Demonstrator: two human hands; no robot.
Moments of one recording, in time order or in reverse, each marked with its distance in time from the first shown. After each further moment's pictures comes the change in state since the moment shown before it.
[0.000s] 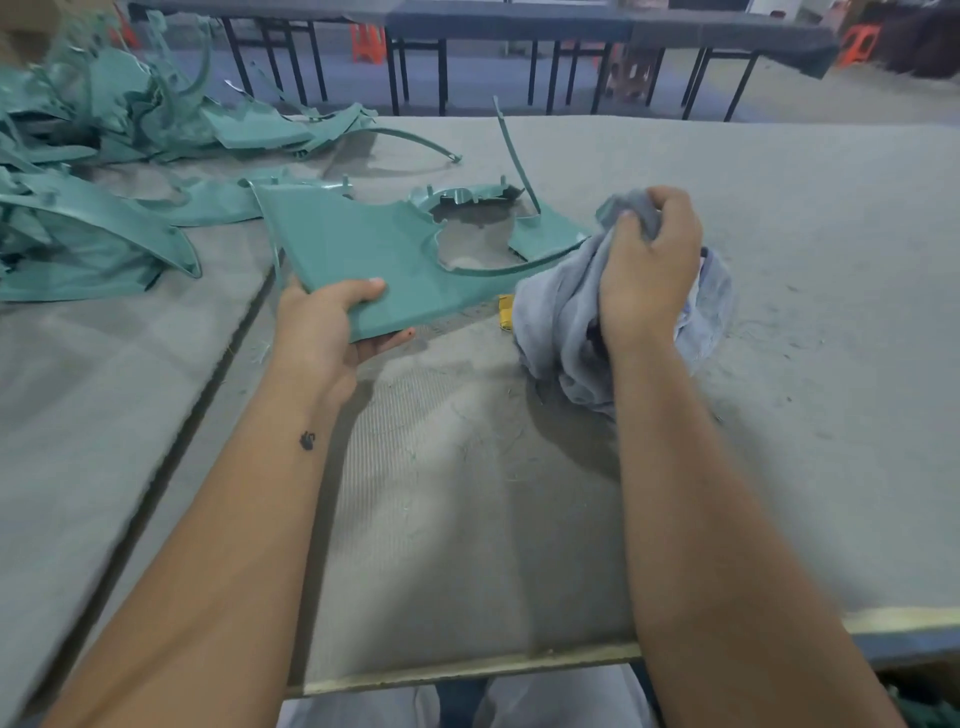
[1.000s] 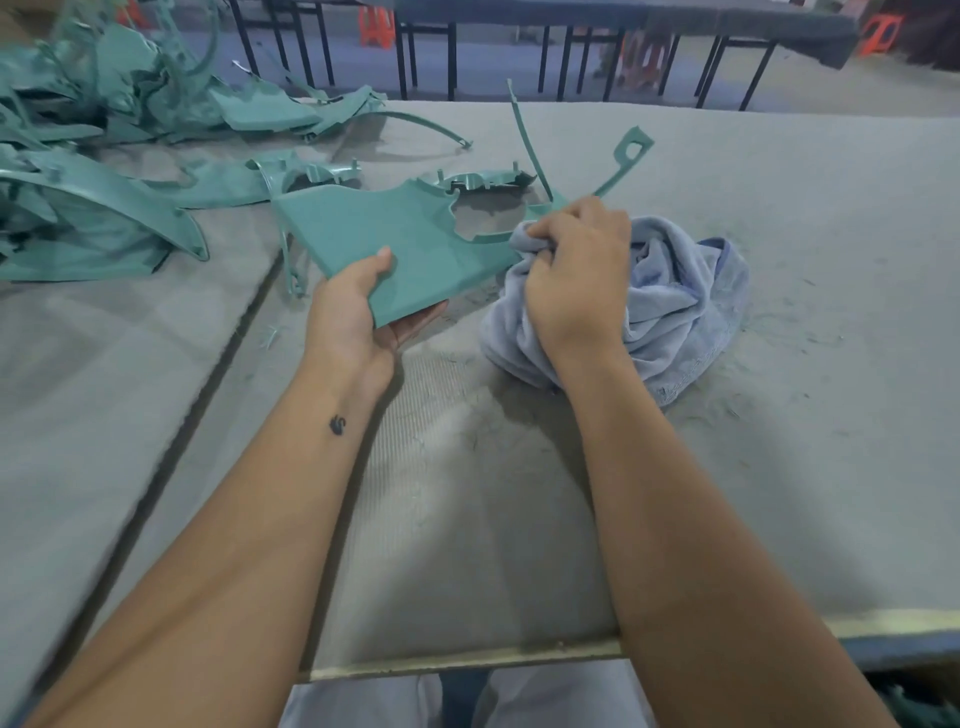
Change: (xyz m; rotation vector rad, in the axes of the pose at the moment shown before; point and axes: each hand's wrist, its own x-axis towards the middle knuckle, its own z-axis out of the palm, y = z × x) left_hand 0.002 -0.015 0.010 -0.264 -0.067 -0.060; right_hand -0.037 -0.003 0.030 -0.527 -0.294 -0.409
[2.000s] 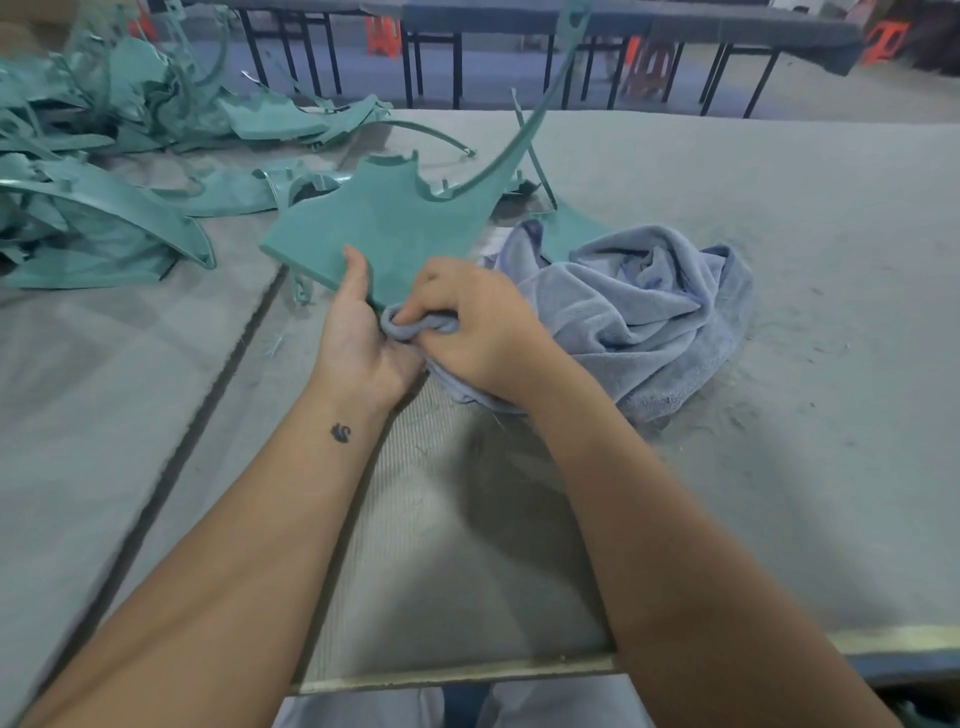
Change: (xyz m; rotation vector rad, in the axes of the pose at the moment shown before) left_hand -0.010 0.000 0.005 -0.396 -0.257 -0.309; right_hand -0.022 -0.037 0.015 0.359 -0.488 -0.352
